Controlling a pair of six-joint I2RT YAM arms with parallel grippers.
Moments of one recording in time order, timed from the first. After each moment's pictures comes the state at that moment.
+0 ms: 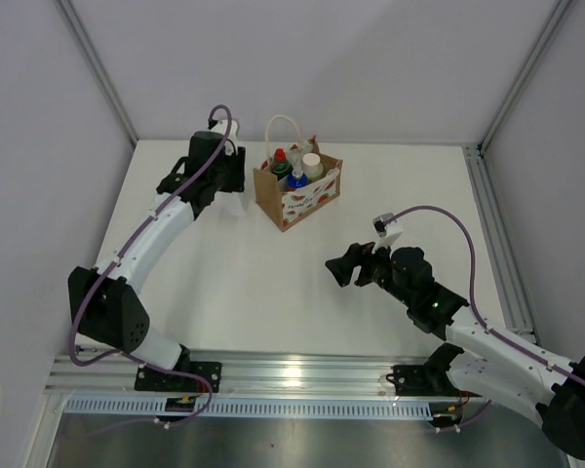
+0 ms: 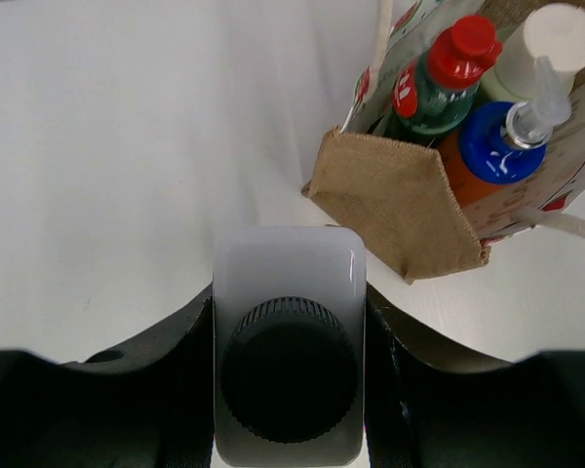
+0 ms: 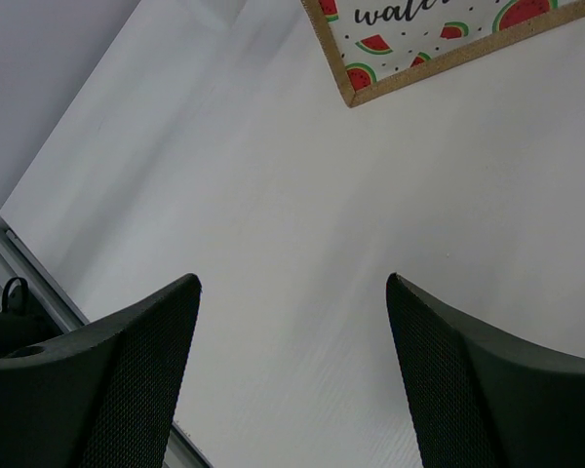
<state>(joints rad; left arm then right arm) -0.34 1.51 1.39 -0.43 -0.14 -0.10 0.75 0.87 0.50 0.12 0.02 0.47</state>
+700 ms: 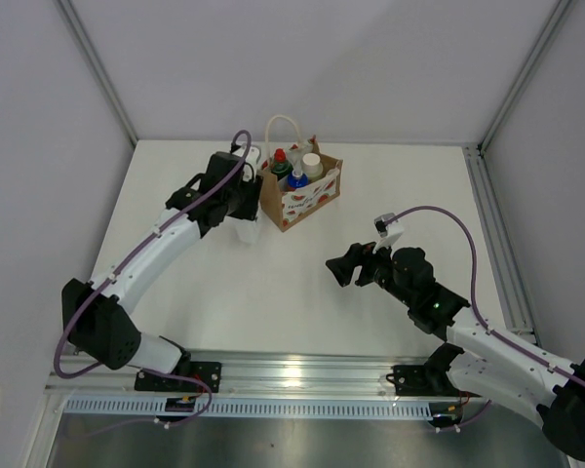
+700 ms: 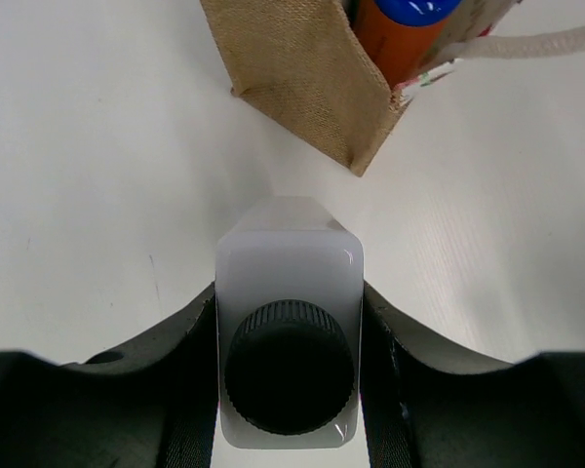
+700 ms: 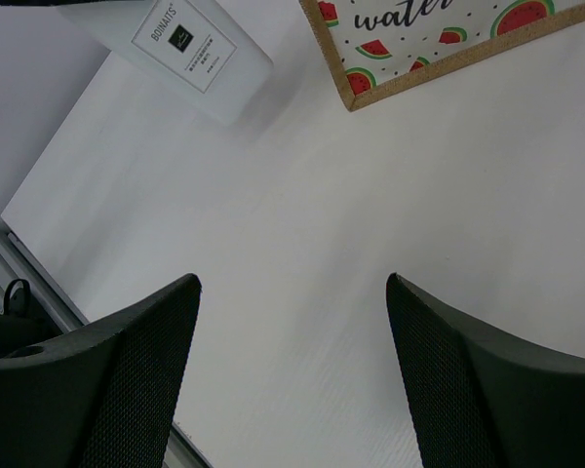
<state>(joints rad) -0.48 1.43 1.30 -0.59 -0.15 -0.10 0.75 0.86 0.50 0.12 0.02 0.47</state>
